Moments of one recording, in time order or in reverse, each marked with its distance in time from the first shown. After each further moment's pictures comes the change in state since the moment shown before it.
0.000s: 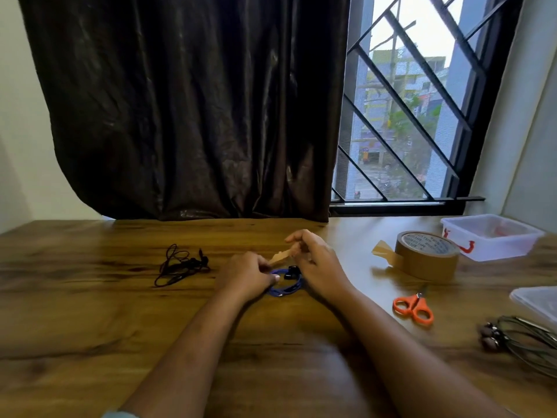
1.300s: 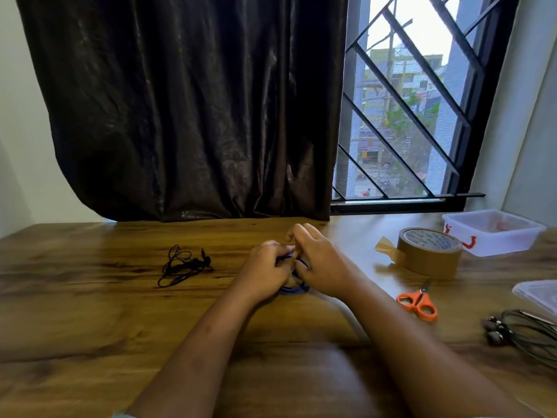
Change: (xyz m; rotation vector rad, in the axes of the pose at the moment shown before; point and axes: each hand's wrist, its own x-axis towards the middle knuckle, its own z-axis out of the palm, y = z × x) left_hand 0.001 0.011 0.003 -0.324 0.056 0.358; right_hand 0.002 -0.016 -0.017 -0.306 -0.204 -0.200
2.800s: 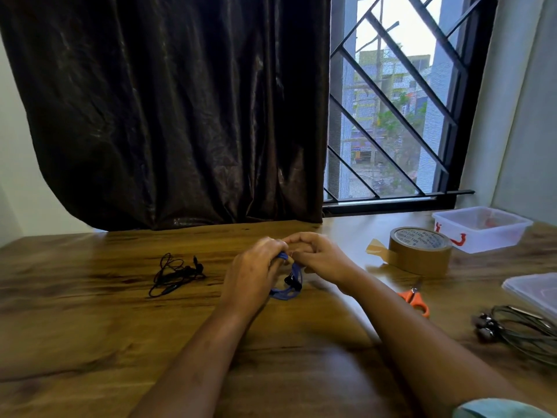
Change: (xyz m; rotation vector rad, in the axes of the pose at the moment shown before) left_hand -0.011 0.005 -0.003 0.261 0.251 0.323; right_hand 0.006 0.011 -0.008 0.573 -0.061 0.415
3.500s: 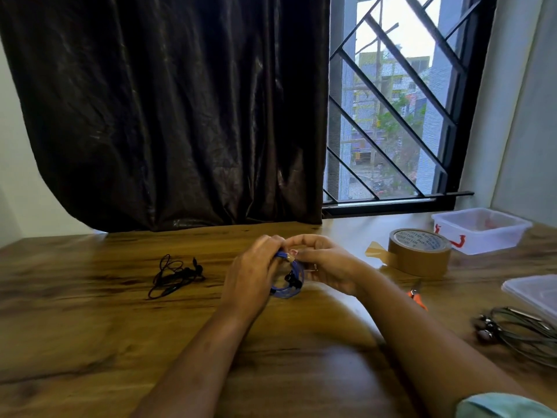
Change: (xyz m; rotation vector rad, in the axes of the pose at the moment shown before) left_hand -0.002 0.001 0.001 -0.060 0.048 -0.009; right_hand -0.006 -0.008 -0.008 0.415 -0.161 0.194
